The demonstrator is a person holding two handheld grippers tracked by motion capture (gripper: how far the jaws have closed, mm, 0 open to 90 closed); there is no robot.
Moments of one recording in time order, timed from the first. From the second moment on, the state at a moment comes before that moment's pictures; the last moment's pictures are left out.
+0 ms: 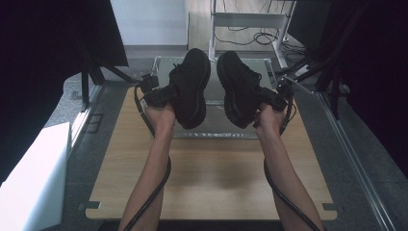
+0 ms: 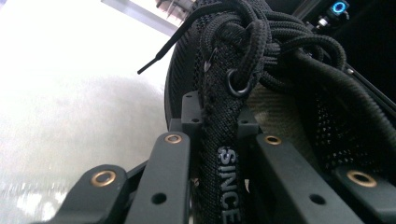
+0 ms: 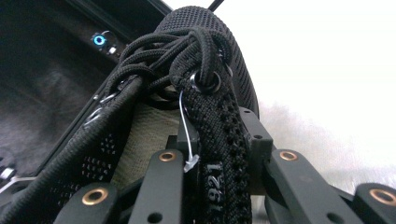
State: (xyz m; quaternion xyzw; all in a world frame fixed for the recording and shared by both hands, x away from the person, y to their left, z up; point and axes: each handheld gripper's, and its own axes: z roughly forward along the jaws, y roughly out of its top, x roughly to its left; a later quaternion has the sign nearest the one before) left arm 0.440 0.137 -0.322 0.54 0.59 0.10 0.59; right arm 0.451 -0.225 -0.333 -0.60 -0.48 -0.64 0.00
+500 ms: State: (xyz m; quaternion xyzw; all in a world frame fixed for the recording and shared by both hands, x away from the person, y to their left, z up) left arm 0.475 0.125 -0.309 0.56 0.62 0.12 0.54; right arm 0.483 -0.220 -0.329 -0.63 -0.49 -0.61 -0.03
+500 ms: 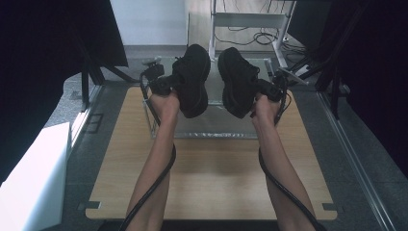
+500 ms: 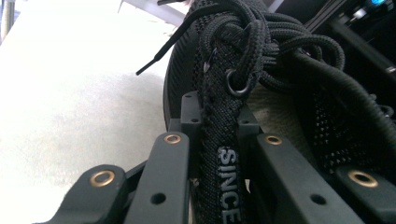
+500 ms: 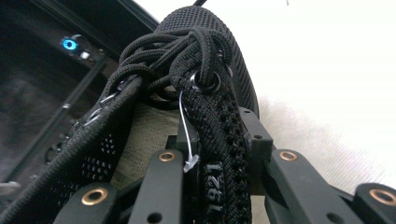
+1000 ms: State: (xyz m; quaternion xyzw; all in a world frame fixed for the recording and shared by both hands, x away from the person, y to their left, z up) left arm 0.494 0.107 -0.301 0.58 0.63 0.14 0.50; right arm 0.495 -0.212 -0.325 -0.64 -0.50 -0.58 -0.07
